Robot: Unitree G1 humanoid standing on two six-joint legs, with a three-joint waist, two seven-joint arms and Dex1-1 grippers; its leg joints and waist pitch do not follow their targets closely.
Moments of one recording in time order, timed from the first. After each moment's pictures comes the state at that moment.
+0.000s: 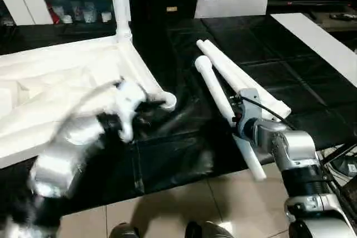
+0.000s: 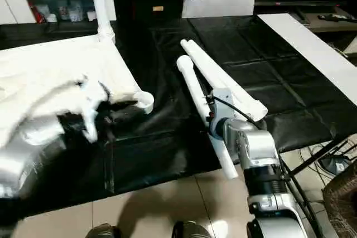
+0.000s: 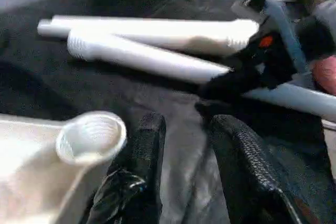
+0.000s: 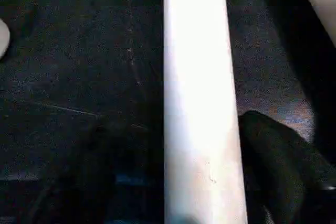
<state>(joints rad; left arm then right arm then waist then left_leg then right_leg) -0.29 0.44 -0.13 -0.23 -0.28 0.60 -0.68 -0.51 -0.20 -0.02 0.32 0.22 0.82 0.28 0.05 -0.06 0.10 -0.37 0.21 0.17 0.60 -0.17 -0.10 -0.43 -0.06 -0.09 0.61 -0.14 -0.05</state>
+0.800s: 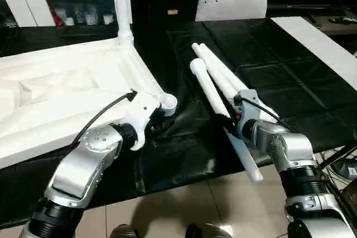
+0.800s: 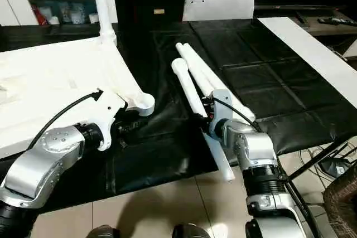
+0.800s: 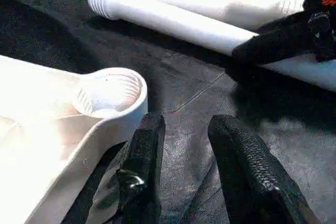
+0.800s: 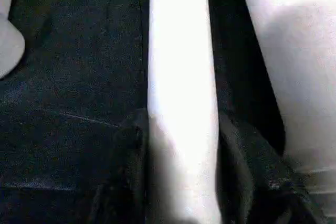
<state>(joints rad) -0.29 0.37 -0.21 -0.26 -0.18 0.74 -0.49 -0.51 -0.19 -0.03 0.37 0.23 0.74 0.31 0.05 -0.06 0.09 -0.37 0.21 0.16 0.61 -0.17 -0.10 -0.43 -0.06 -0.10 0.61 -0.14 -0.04</state>
